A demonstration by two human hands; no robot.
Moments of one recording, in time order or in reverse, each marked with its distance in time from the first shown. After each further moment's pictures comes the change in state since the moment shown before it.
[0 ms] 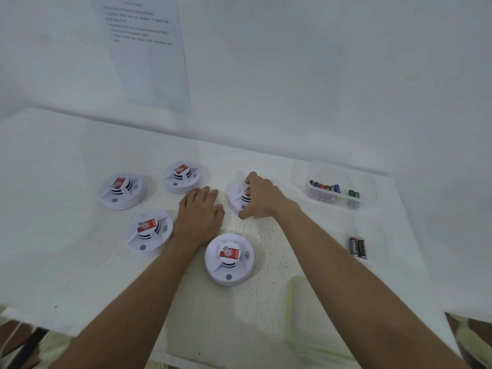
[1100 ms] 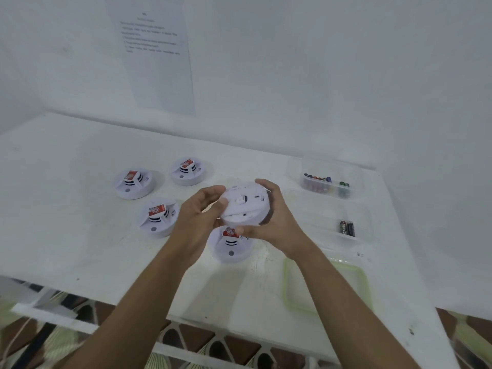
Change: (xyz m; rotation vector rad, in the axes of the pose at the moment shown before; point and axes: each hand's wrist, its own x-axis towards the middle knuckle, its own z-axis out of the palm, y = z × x) left_hand -0.094 0.050 -0.088 -1.467 -0.028 -0.263; right_hand -0.136 -0.007 0.026 1.129 0.100 -0.276
